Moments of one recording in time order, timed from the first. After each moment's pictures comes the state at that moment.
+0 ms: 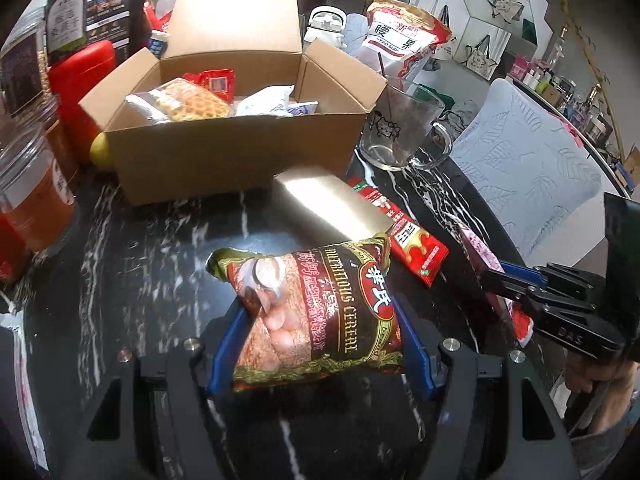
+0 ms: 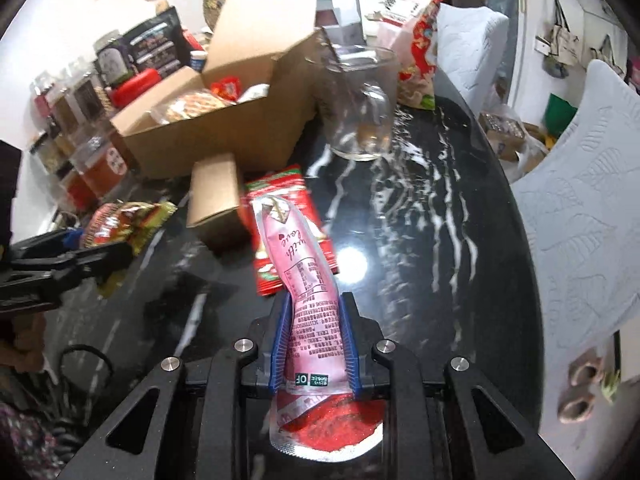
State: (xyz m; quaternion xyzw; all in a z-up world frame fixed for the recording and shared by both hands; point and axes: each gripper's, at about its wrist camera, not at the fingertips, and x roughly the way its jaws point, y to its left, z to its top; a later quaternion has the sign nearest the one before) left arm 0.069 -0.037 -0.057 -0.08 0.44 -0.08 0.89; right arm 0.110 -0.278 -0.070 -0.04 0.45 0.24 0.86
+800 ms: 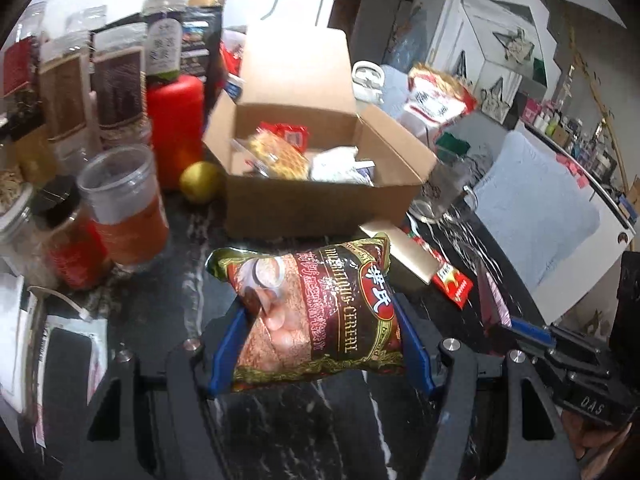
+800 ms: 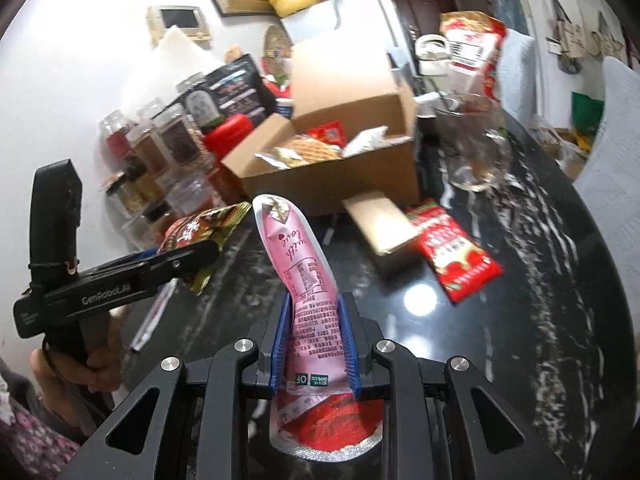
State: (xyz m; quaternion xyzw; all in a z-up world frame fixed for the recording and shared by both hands) left arm 0.030 0.046 -0.015 -0.10 0.37 -0.04 0.92; right arm 0.040 -0.195 -0.032 0.06 0.38 0.31 0.87
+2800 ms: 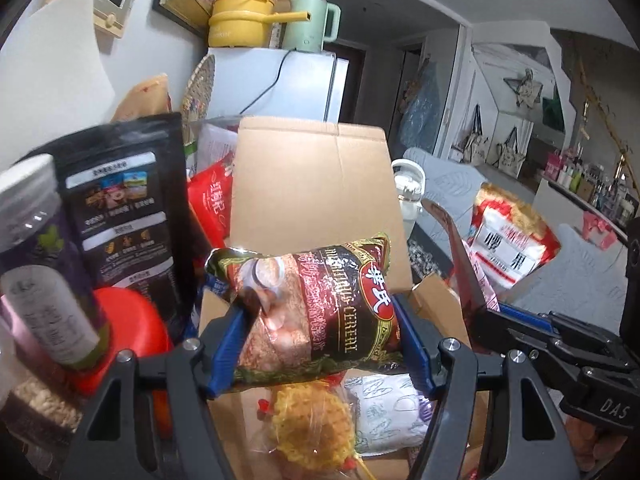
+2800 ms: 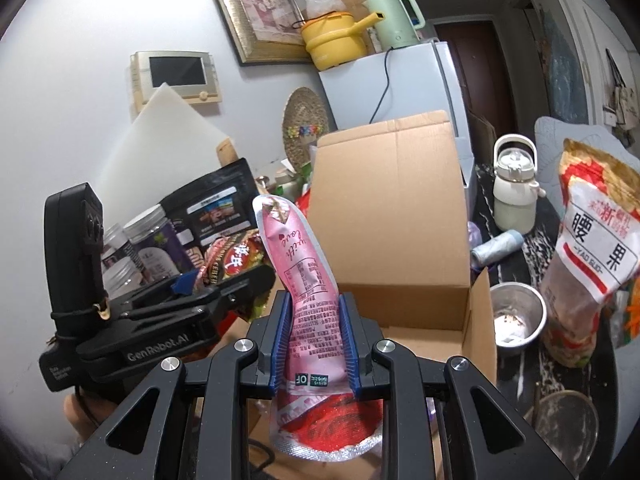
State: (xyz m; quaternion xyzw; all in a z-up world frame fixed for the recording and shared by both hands) left arm 0.273 0.089 0.047 -0.08 0.27 -0.01 0.96; right arm 0.290 -0.098 0.055 0.05 0.28 0.37 0.88
